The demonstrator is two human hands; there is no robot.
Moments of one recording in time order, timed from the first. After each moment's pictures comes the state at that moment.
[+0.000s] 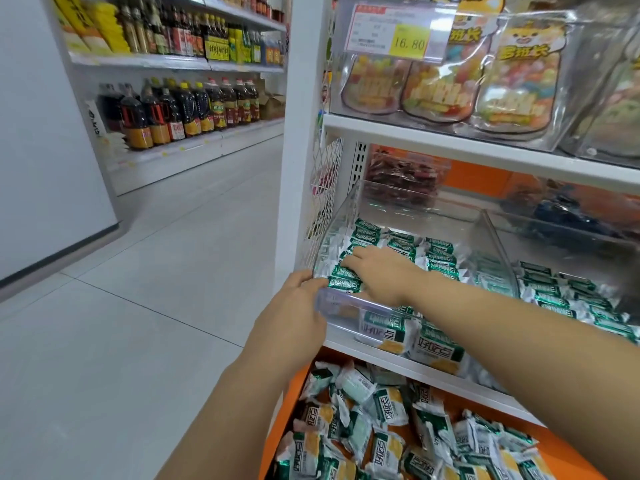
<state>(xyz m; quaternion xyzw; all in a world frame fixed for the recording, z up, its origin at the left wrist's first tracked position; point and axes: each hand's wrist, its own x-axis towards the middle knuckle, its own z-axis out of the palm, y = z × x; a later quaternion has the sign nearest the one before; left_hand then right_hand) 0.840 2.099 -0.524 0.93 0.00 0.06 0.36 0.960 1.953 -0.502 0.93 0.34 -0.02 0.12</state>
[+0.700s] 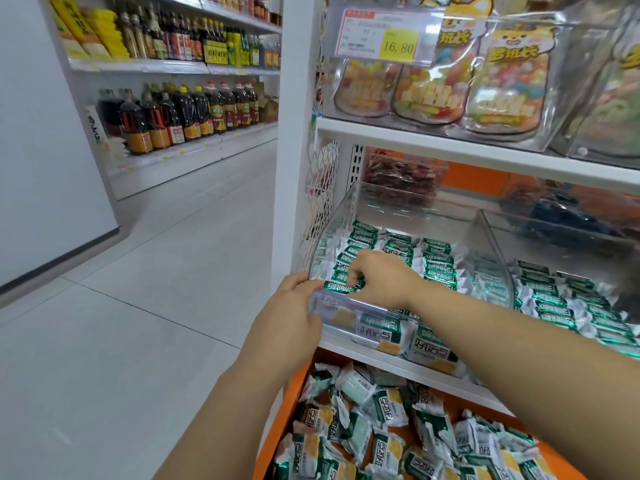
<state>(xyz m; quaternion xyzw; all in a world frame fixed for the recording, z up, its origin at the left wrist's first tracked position) 0.841 2.098 -0.528 0.92 0.00 0.08 0.37 0.960 1.944 -0.510 0.95 0.30 -0.01 -0.06</state>
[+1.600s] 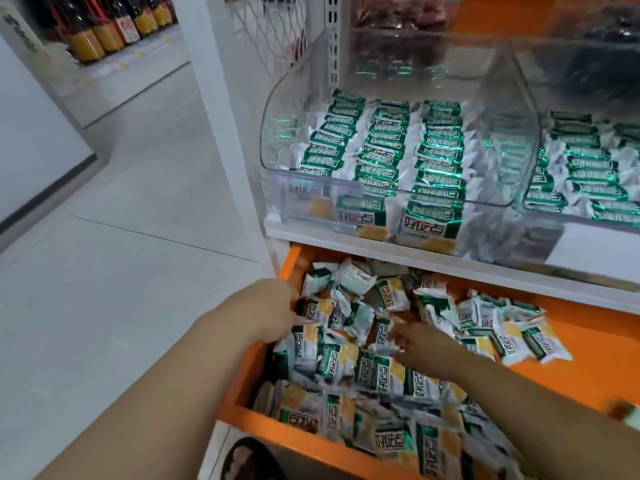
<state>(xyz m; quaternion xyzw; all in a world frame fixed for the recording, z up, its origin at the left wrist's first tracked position) 0.832 2.088 -0.620 0.95 0.00 -0.30 0.10 0.844 1.831 -0.728 0.93 0.16 -0.31 -0.11</state>
